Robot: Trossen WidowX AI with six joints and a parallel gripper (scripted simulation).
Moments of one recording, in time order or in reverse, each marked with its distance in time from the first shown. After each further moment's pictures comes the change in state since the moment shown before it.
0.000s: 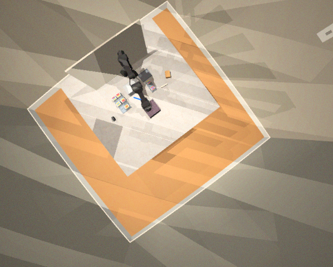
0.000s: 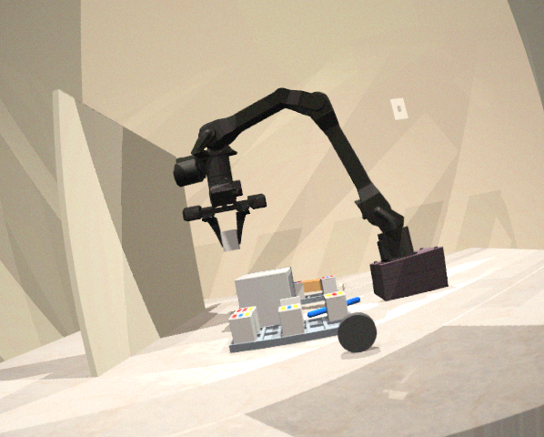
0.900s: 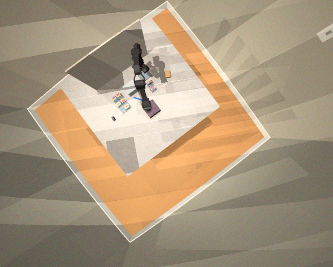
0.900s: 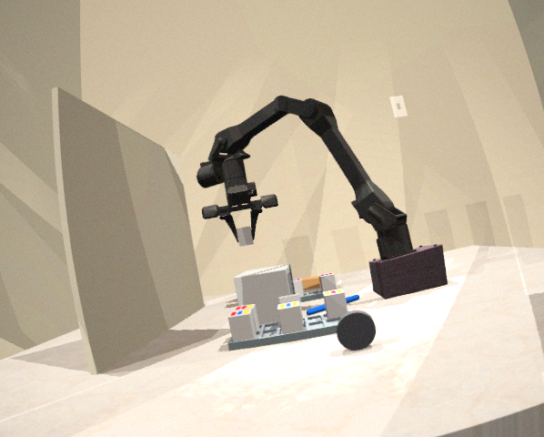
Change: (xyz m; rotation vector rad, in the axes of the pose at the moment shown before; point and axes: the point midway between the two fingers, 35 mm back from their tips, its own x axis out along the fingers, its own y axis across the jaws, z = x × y) arm 0.000 0.030 -0.110 -0.004 0.003 0.003
